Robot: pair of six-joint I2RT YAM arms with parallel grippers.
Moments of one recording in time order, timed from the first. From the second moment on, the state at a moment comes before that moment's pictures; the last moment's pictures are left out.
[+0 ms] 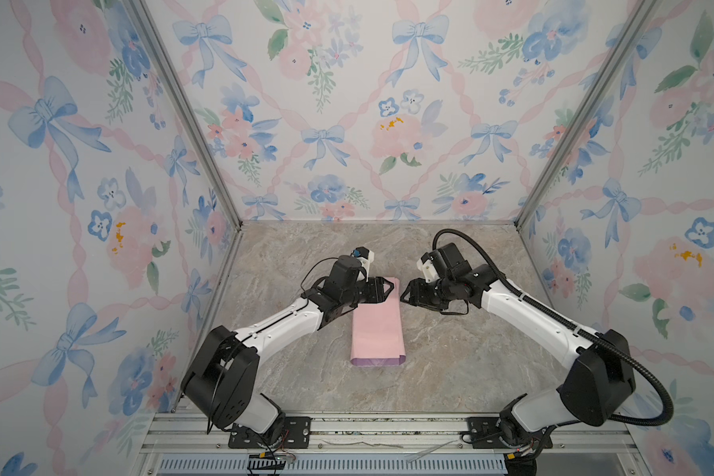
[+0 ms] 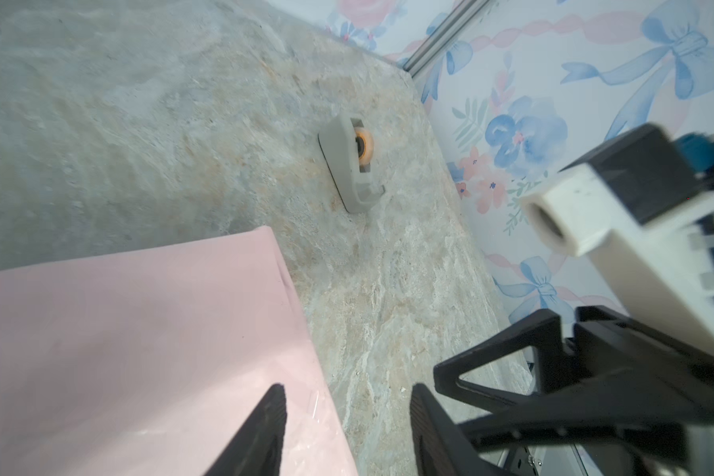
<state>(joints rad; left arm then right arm) -0.60 1.44 0.96 -0.03 0.26 -0.62 0.56 1.51 1.24 -0.74 -0.29 0.62</state>
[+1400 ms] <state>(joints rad) -0.53 1.35 0.74 0.03 0.27 -0.63 0.52 1.49 1.19 -0.70 -0.29 0.44</state>
